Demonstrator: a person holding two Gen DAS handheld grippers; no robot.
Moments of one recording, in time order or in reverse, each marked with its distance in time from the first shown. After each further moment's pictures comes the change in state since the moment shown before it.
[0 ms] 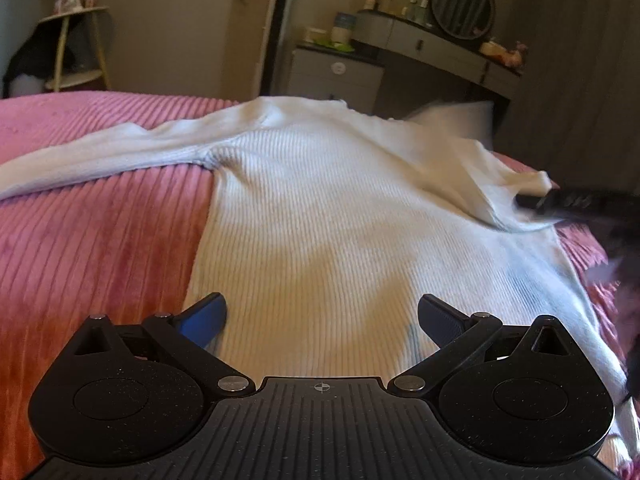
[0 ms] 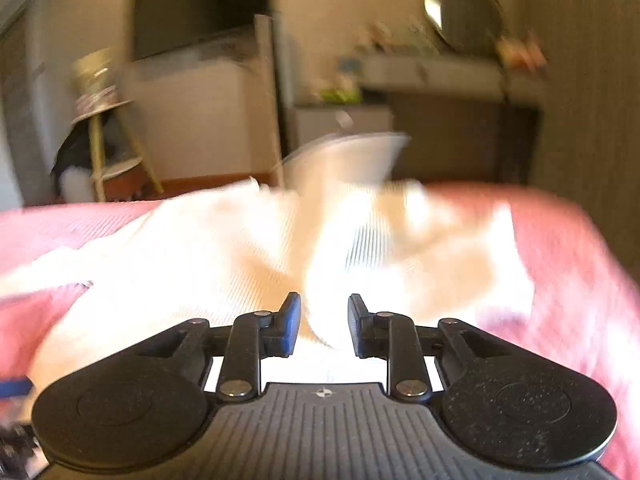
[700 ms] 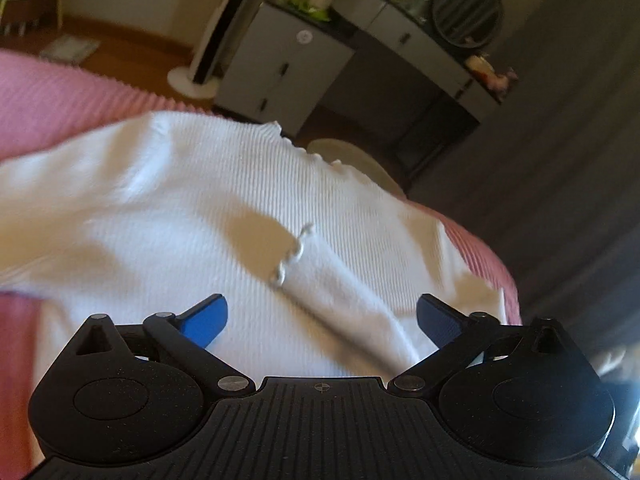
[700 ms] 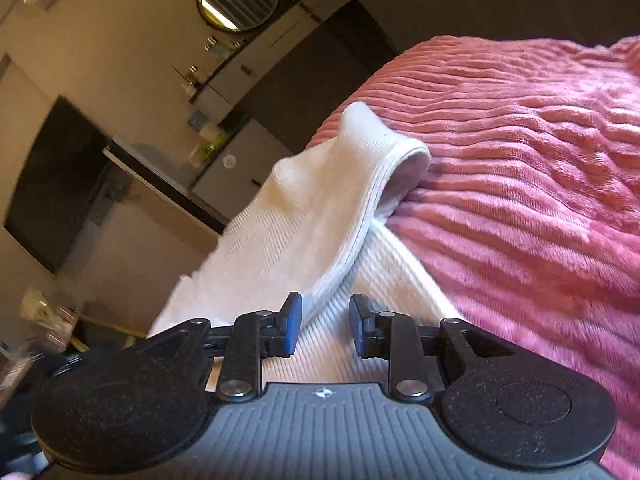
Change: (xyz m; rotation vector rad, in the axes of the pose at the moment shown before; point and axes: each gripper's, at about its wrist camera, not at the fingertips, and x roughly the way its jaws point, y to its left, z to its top) left arm 0.147 -0.012 0.151 -0.248 0.167 -0.255; right arm 0.026 -0.090 -0.023 0.692 -0.090 0.024
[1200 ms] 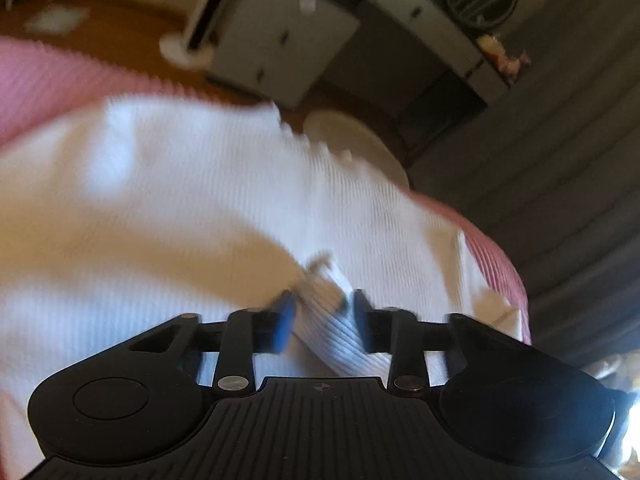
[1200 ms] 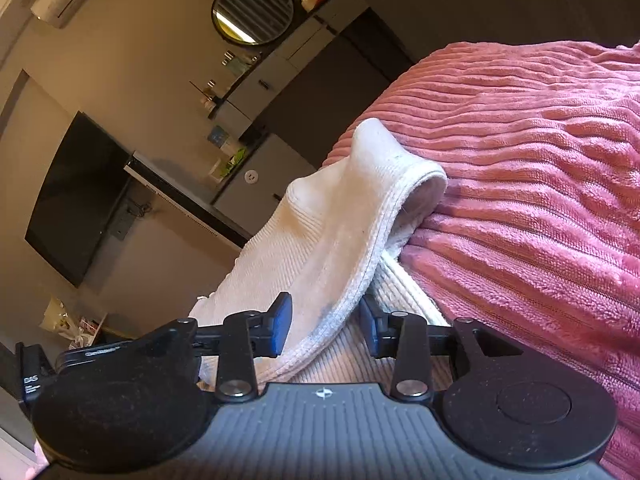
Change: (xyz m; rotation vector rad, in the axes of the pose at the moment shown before) left arm 0.042 0.010 0.036 0.009 0.059 -0.001; right arm 0.008 -0.004 0.004 0.011 -0.027 0.068
